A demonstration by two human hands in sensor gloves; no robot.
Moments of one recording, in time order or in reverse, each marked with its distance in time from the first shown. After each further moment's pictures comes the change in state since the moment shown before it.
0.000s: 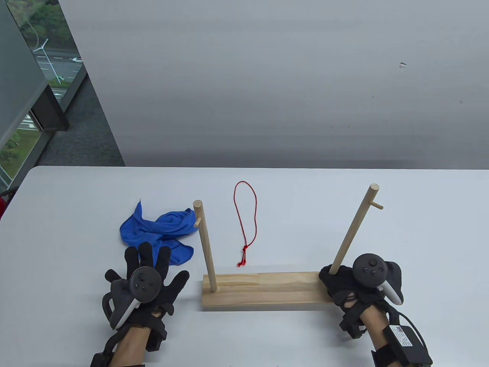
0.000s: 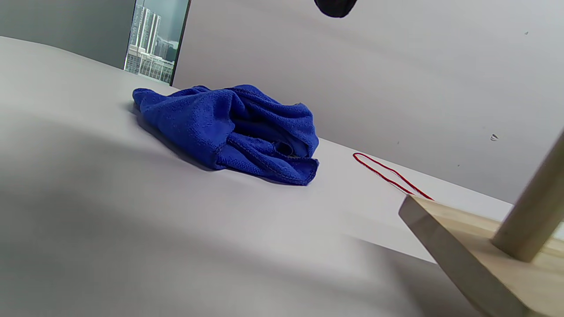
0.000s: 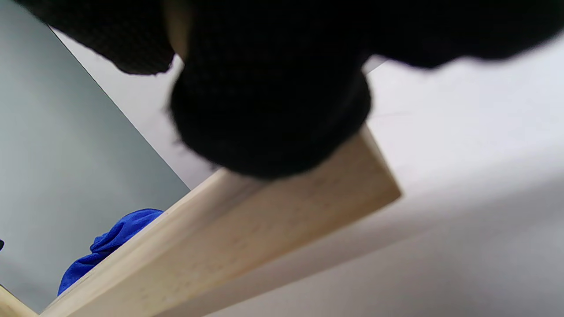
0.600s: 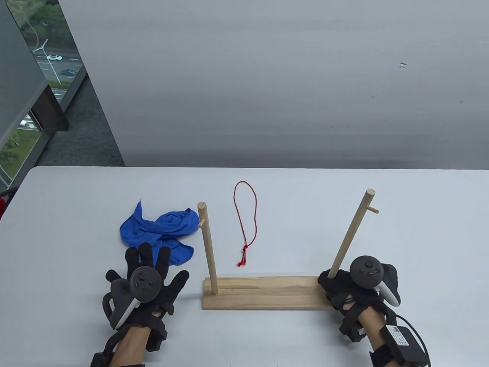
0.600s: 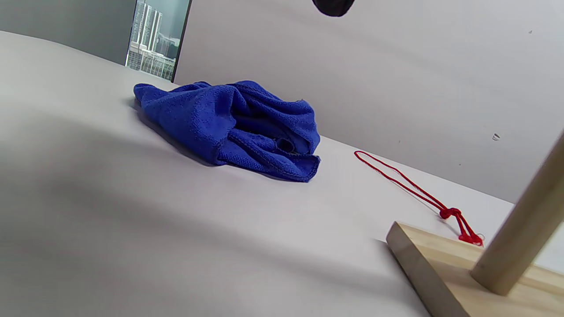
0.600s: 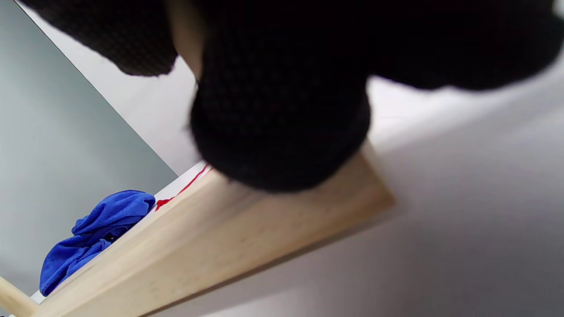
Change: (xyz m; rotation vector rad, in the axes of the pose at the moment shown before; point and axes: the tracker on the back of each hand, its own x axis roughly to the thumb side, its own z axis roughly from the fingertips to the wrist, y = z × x) left_hand -0.001 -0.002 -0.001 -0.008 0.006 0.006; right_hand -0.014 0.013 -0.001 0.049 0.046 0.004
